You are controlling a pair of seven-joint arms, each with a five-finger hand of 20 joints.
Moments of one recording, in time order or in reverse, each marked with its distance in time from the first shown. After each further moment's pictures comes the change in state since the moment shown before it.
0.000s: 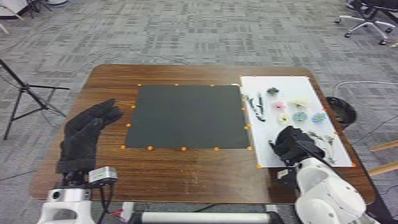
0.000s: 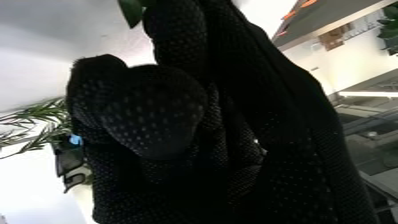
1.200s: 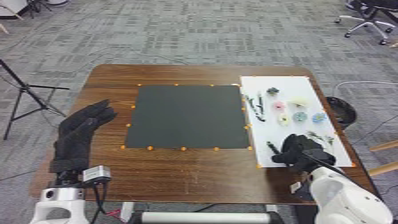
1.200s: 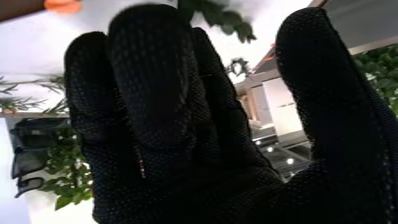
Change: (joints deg) left arm 0.1 2.6 -1.4 1.1 -1.6 1.4 0.0; right arm -8.0 3.3 5.7 -7.3 -3.3 -9.6 -4.1
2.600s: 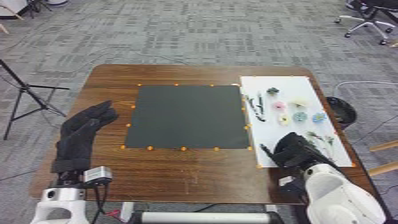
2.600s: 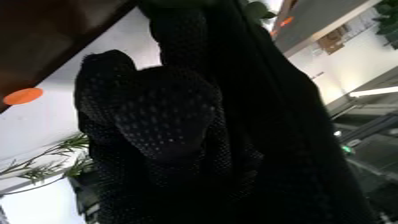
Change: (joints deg) left arm 0.1 -0.1 0.0 0.0 0.3 -0.7 -0.7; right arm 2.9 -0.9 -1.3 3.2 16.5 10.8 3.0
